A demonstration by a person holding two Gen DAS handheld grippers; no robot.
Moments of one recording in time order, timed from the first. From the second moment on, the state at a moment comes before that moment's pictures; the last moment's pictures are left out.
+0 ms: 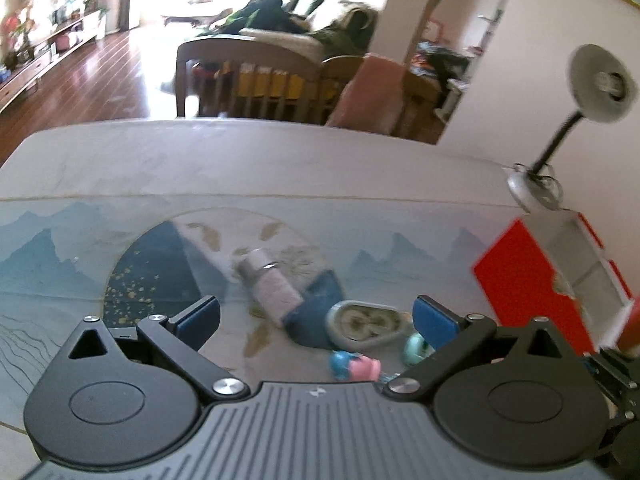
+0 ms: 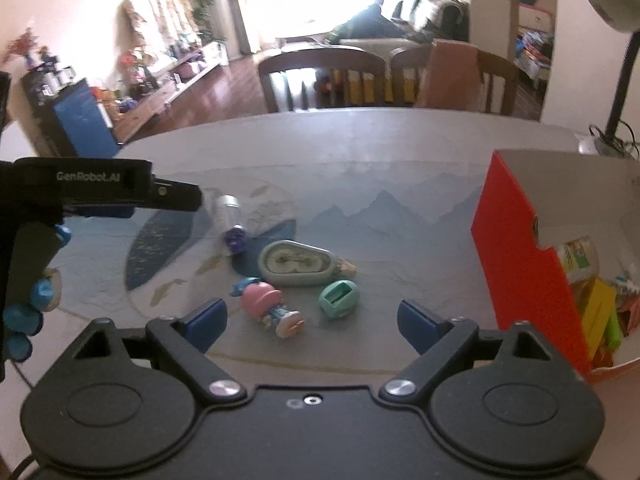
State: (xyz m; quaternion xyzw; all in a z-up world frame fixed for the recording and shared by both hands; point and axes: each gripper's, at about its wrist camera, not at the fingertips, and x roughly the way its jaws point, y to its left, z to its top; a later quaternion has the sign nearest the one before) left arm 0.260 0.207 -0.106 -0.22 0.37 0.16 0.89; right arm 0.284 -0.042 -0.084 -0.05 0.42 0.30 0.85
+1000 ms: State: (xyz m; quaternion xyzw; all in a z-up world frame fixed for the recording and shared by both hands) left arm 0.328 0.251 -0.199 -0.24 0.45 0.27 0.82; right arm 0.343 0.001 -0.161 -0.09 0.50 0.20 0.84
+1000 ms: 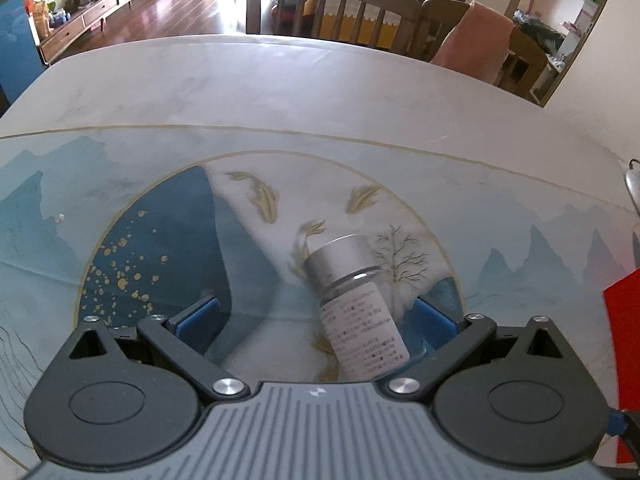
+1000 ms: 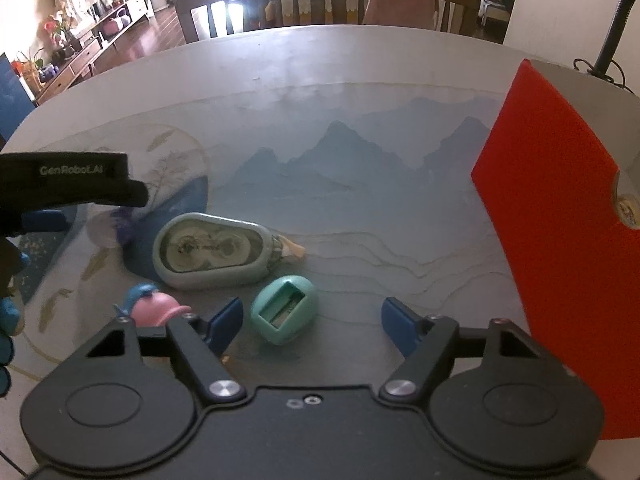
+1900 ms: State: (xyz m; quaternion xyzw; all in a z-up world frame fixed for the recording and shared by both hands) left arm 0.318 0.233 -0.189 -0.20 0.43 0.24 0.84; right arm 0.336 -0.027 -0.152 -0.09 0.47 0.19 0.86
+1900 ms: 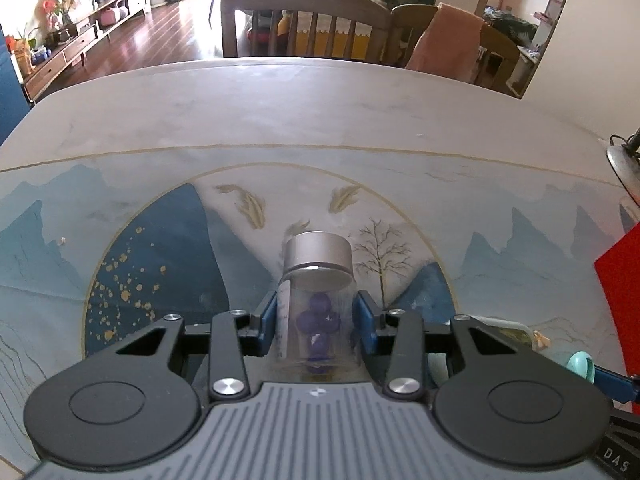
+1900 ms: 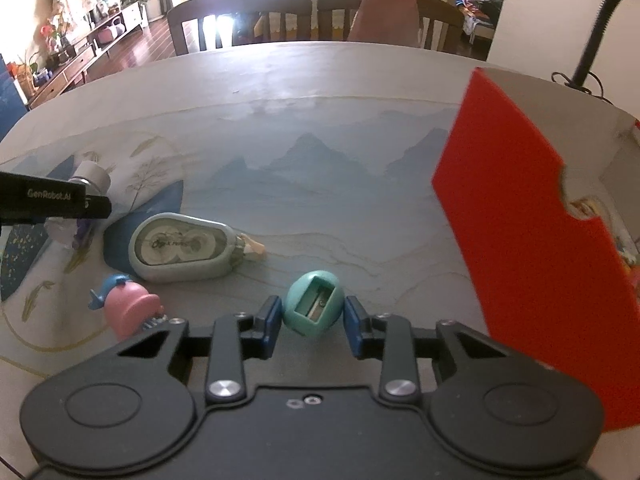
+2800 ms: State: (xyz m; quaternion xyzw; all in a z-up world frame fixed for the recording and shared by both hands) left arm 0.270 0.135 -0.089 -0.21 0.42 0.11 0.88; right arm 0.281 -0.111 -0.037 -0.05 0.41 0.27 0.87
